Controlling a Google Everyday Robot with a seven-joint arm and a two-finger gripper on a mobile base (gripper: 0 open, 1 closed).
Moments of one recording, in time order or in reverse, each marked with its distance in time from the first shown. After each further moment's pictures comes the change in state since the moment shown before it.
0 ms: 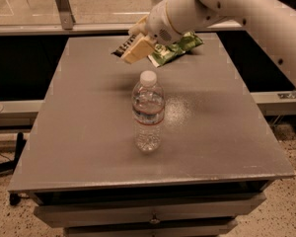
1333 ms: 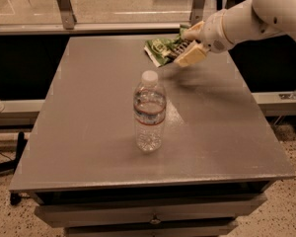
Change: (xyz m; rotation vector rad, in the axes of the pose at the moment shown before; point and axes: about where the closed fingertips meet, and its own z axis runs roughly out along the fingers) arm 0.126 -0.052 -0.079 0.161 0.109 0.009
